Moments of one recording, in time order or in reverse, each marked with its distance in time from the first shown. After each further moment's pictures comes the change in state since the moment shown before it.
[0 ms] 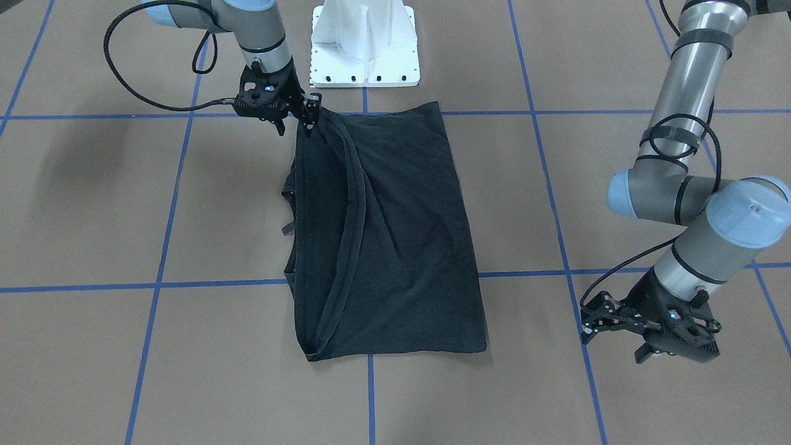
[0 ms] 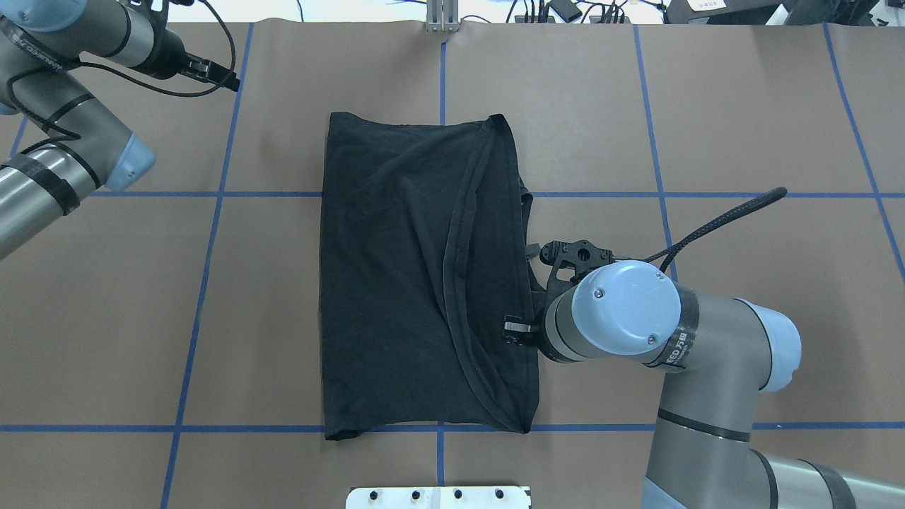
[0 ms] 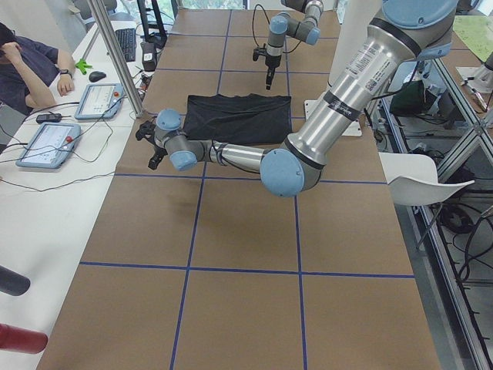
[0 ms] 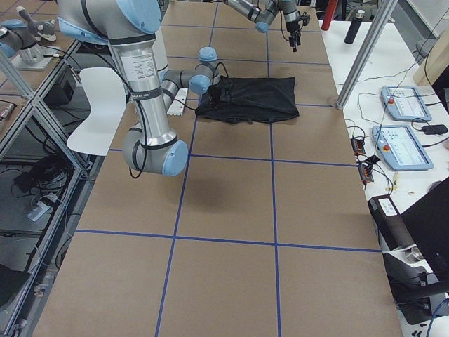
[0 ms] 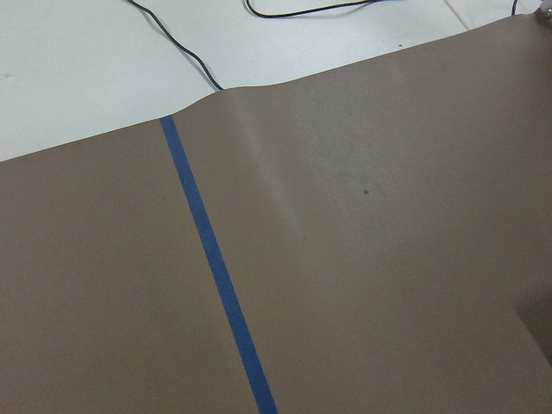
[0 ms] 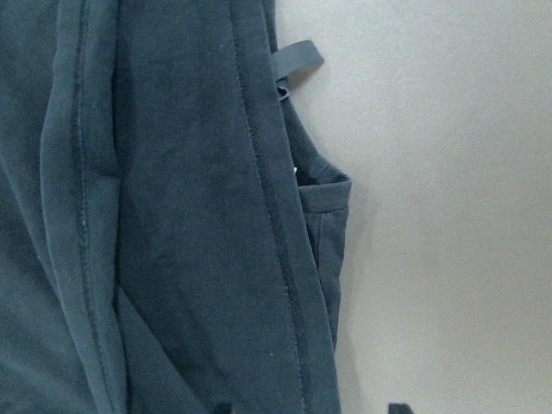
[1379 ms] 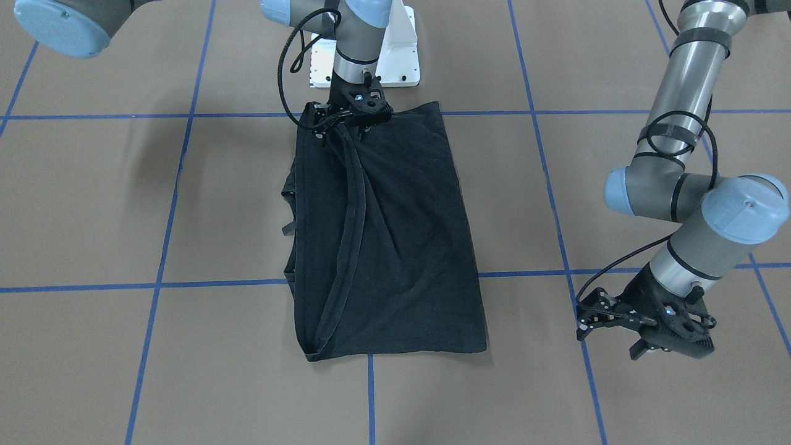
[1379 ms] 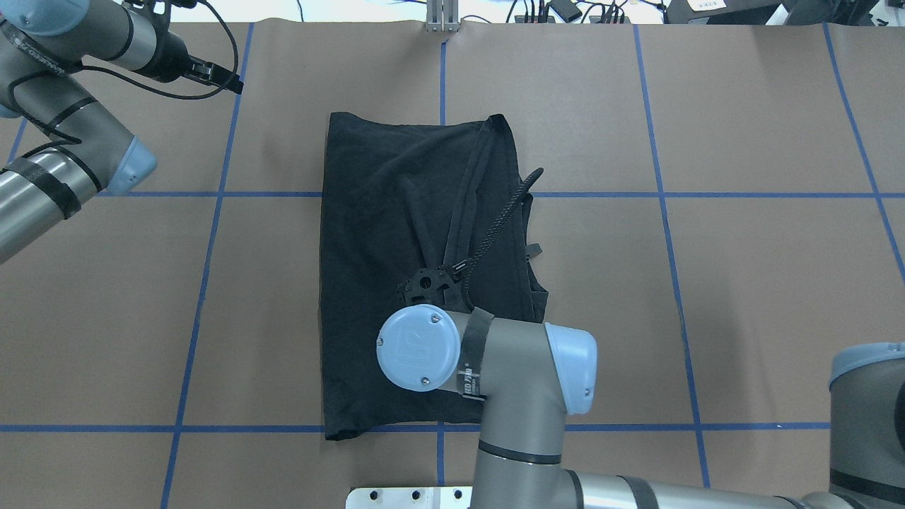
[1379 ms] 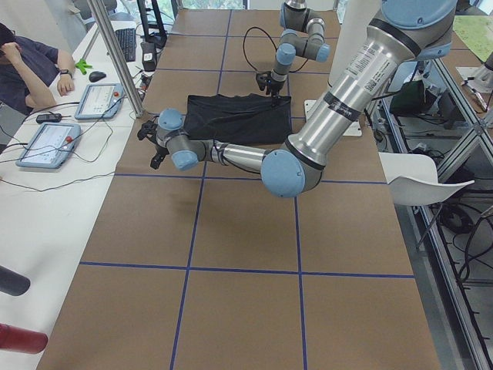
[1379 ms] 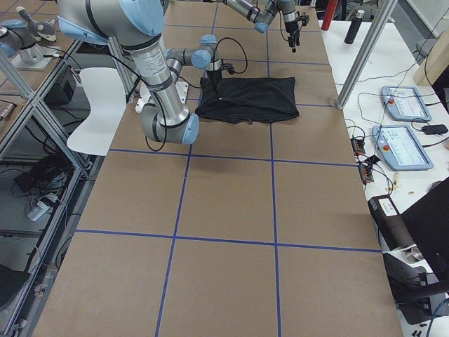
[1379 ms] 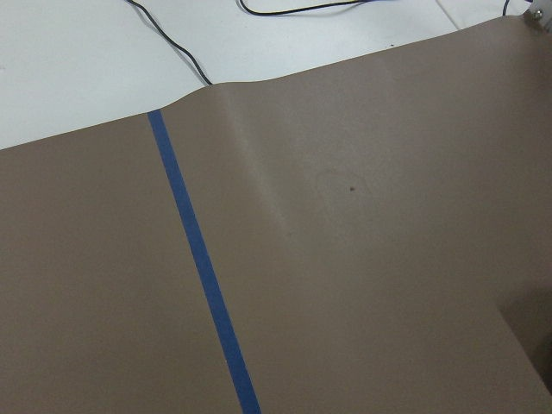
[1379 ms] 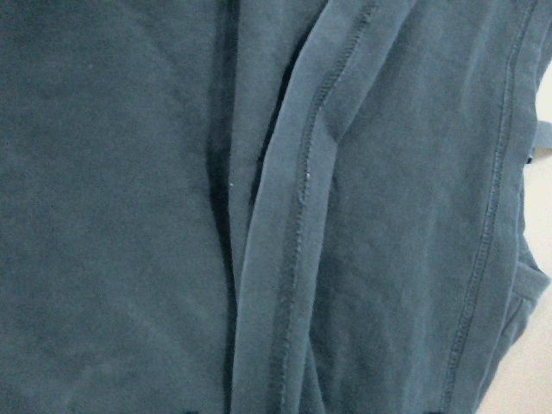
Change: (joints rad) left arm 0.007 0.008 -0.019 0.000 0.000 -0.014; right arm -0.106 0.385 -0.355 -0.289 -0.209 -0.428
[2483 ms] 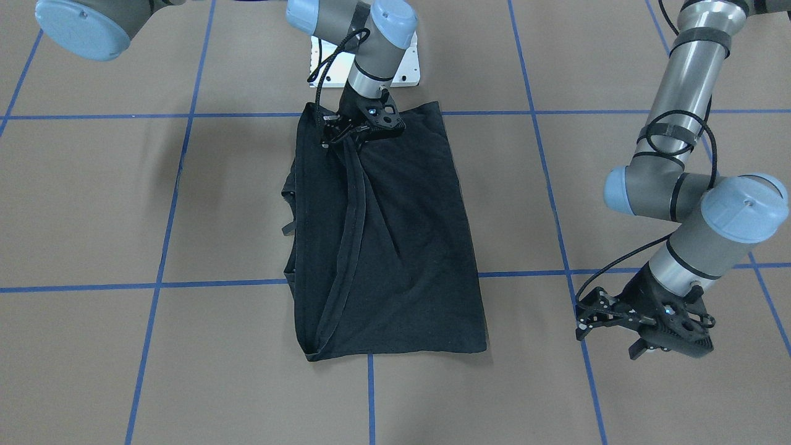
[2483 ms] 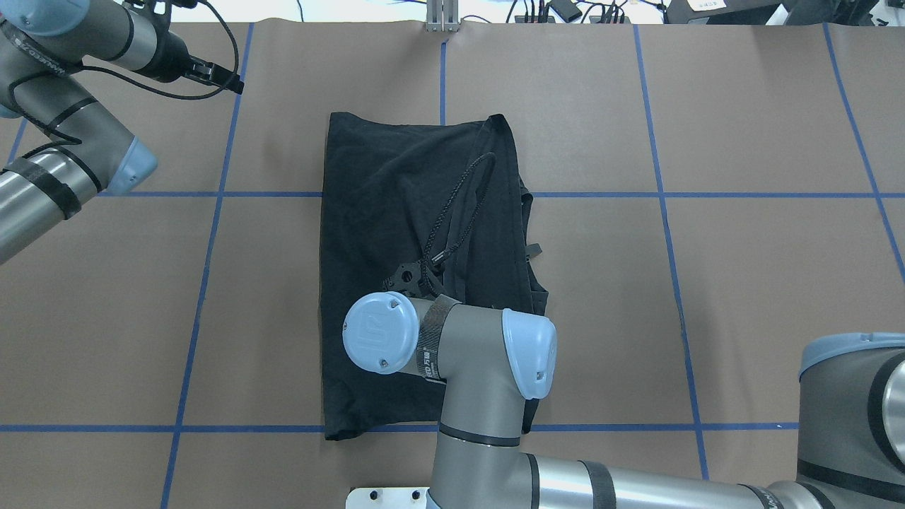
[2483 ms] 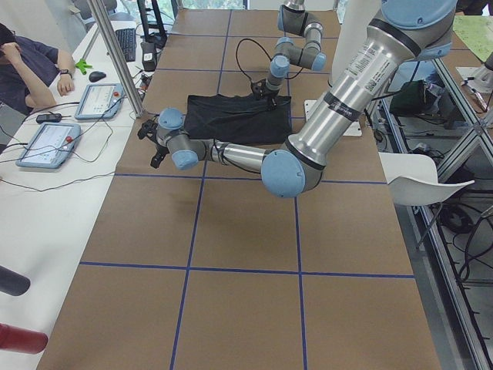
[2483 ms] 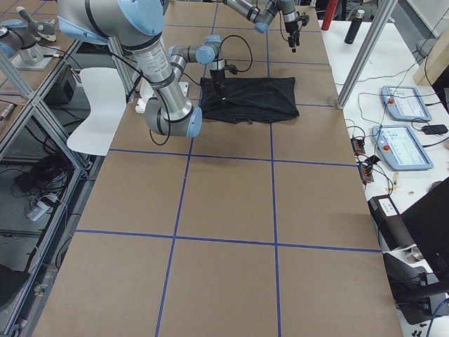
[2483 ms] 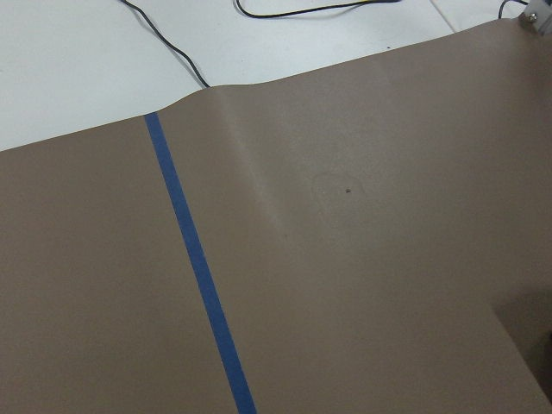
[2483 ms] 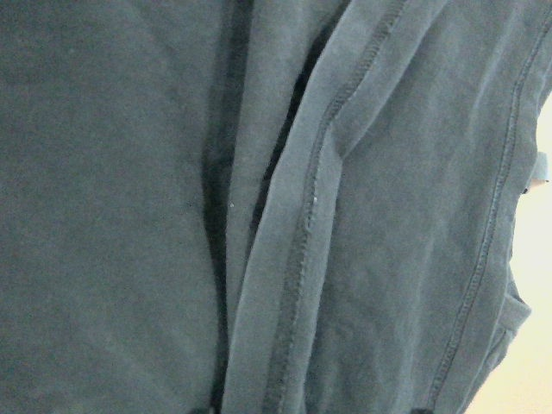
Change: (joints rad) left arm 0.001 0.000 -0.001 0.000 0.000 0.000; right arm 0.012 0.059 -0.070 -0.101 -0.003 -0.083
